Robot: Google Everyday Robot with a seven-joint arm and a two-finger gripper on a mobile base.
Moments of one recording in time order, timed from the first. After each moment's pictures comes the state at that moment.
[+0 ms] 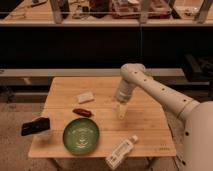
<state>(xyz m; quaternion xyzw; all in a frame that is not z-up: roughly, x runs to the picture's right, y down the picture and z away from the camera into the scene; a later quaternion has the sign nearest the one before) 0.068 0.113 0.824 -0.42 -0.17 -0.01 0.89</state>
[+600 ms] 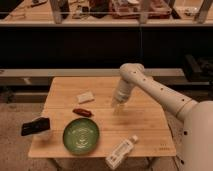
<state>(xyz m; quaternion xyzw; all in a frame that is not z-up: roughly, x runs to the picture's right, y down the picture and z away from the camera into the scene) 0.061 0.112 0.826 -0.42 -0.18 -0.02 0.89</state>
